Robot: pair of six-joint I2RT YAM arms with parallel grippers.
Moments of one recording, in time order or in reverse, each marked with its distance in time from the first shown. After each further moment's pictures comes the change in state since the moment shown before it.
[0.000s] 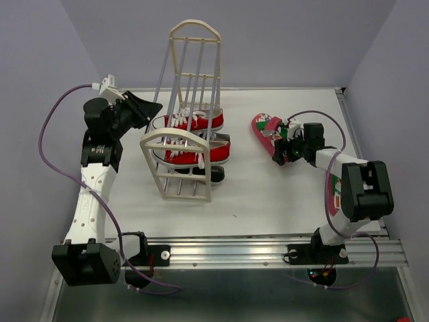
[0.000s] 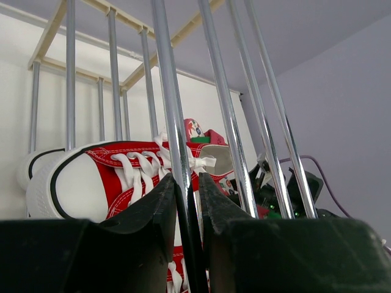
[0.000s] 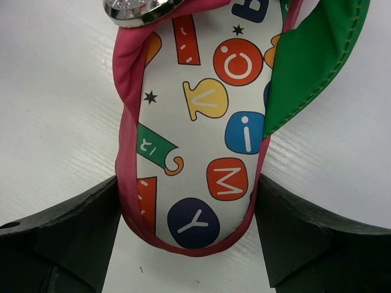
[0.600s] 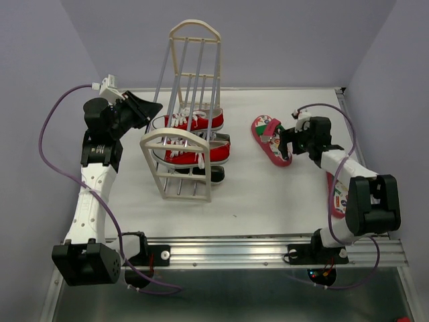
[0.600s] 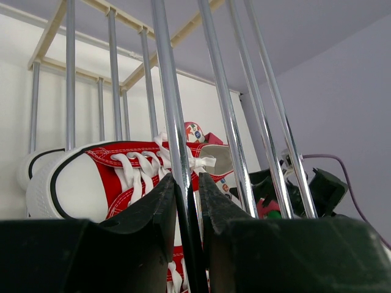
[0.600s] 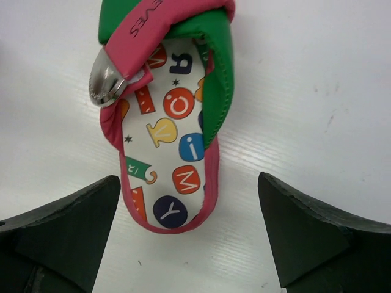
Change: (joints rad) left arm 0.000 0.000 0.000 0.002 0.001 0.000; right arm 0.001 -0.133 -0.007 -0.005 0.140 0.111
